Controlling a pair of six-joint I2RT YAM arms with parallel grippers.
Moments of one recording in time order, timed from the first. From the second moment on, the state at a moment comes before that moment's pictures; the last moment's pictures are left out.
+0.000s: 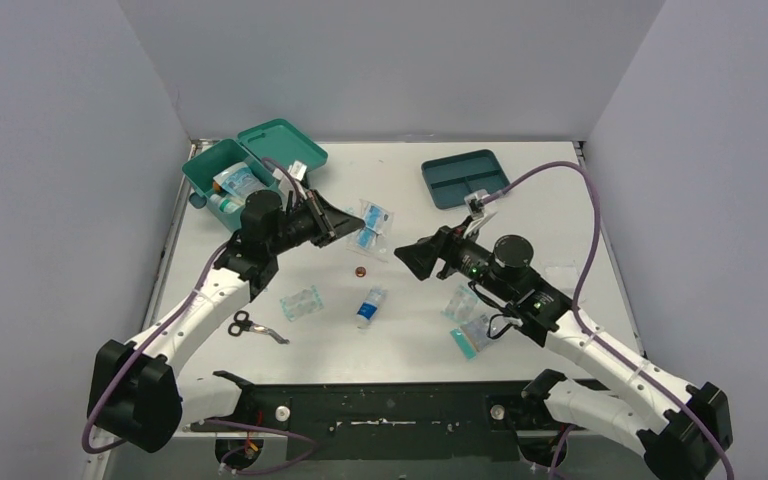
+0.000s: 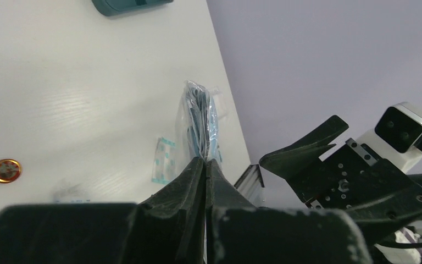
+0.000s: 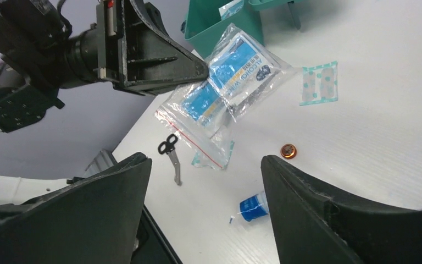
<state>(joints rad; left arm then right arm) -0.41 1.22 0.82 0.21 0.50 -1.02 0.68 0.95 0.70 0.17 -0.21 0.57</state>
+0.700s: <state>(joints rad) -0.12 1.24 1.05 -0.06 0.17 -0.64 0.68 0.82 0.63 -0.08 -0.05 0.64</state>
